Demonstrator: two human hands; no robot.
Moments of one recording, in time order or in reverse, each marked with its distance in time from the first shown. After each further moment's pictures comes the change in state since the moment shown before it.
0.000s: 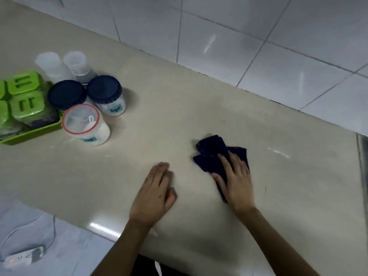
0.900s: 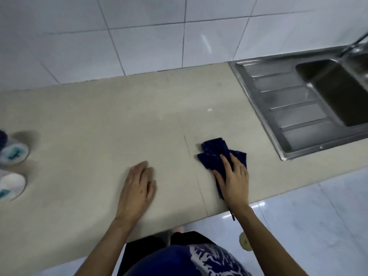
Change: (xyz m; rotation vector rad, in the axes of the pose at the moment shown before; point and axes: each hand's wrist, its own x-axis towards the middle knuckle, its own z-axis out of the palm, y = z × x) left_hand -0.016 0.090 0.018 0.077 -0.192 0.416; right_hand -0.224 0.061 -0.032 -0.012 0.256 0.720
